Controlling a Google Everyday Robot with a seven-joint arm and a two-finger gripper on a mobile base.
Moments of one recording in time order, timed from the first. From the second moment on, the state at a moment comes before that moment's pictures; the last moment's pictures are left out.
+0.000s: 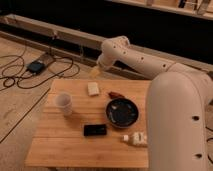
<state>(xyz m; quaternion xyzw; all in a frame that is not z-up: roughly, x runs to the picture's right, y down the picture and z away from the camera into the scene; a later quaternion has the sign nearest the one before) -0.030 -0.099 0.863 -0.22 -0.09 0.42 0.88</state>
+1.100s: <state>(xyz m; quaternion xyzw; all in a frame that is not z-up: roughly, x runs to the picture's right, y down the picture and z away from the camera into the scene) -0.084 -0.075 0.909 -0.24 0.00 0.41 0.88</state>
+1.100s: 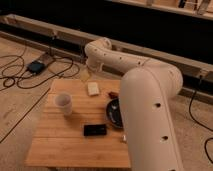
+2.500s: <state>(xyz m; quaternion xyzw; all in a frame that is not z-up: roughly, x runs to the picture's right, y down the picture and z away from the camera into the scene) -0.085 -0.023 1.027 -0.29 0.10 0.46 0.83</state>
